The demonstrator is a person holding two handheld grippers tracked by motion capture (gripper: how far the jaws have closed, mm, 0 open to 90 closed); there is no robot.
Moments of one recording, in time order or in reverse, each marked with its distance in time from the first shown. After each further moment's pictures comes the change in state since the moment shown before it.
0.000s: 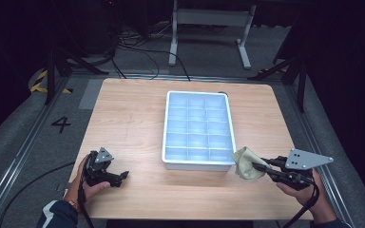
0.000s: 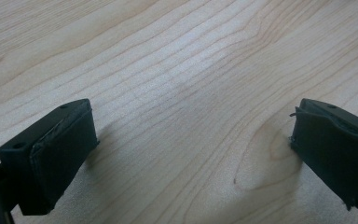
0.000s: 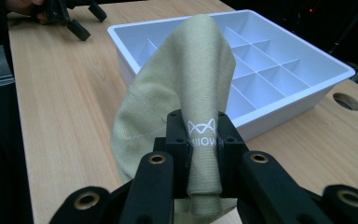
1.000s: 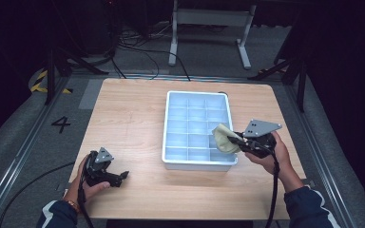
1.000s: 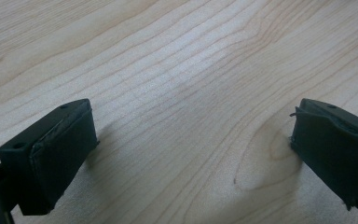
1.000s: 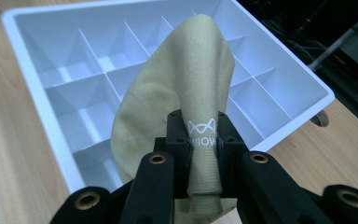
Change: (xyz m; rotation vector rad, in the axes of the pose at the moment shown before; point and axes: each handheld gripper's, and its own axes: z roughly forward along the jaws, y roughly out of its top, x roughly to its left) left arm 0.000 0.000 0.000 0.000 0.000 0.000; right arm -0.030 0.057 0.091 0.195 -0.131 -0.075
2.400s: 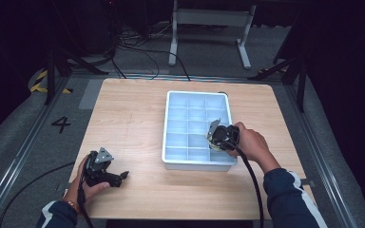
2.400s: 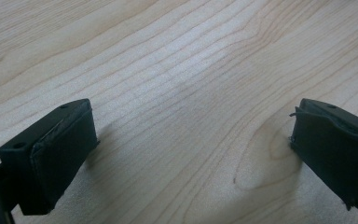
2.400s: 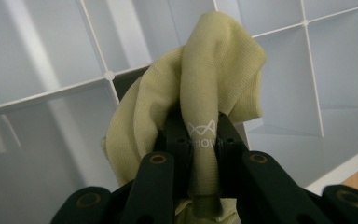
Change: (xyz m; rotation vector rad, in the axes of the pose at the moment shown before) left arm 0.000 0.000 -0.001 0.005 0.004 0.002; right arm 0.008 0.025 0.100 0.566 0.057 -0.303
